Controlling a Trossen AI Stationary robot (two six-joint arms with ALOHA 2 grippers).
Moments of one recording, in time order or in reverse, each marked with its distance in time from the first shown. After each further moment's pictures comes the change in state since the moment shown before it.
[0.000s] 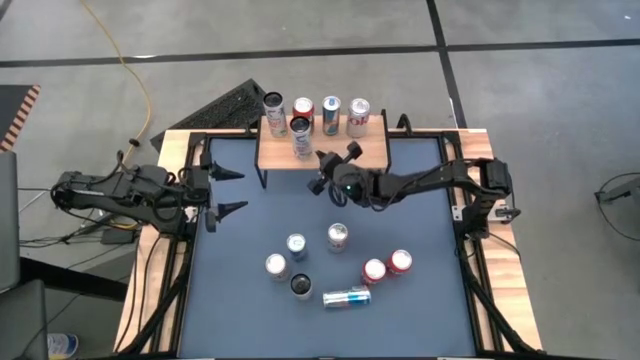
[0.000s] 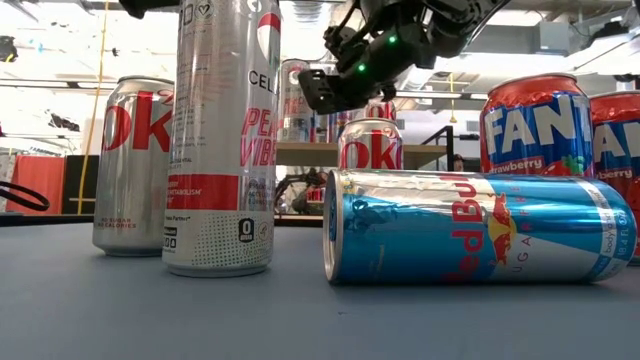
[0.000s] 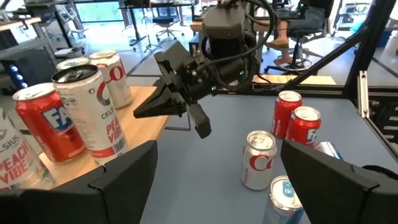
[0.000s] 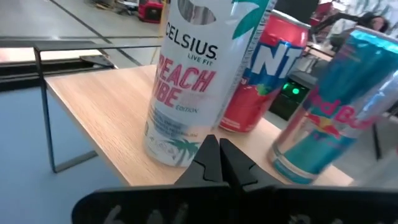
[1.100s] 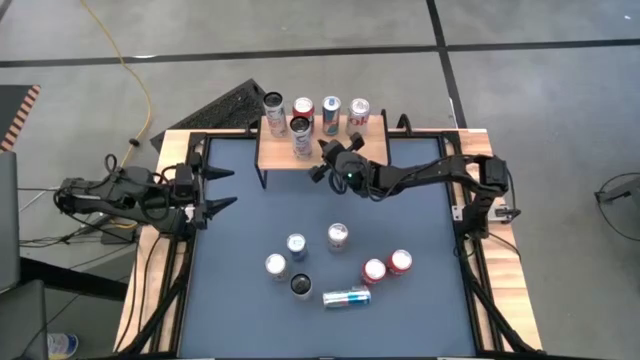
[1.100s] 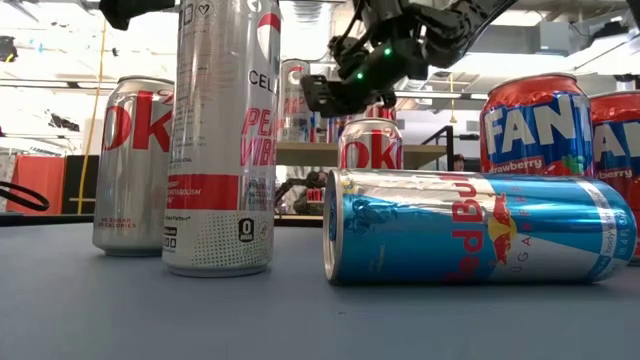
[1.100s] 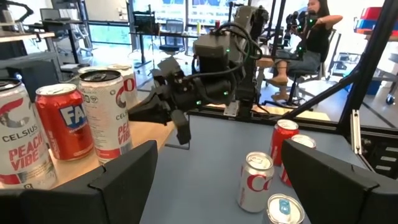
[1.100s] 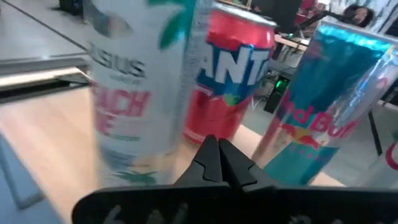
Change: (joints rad) left arm 0.000 -0.188 -0.136 0.093 -0.021 -0.047; right arm -0.093 0.018 -0.003 0.092 -0.069 0.020
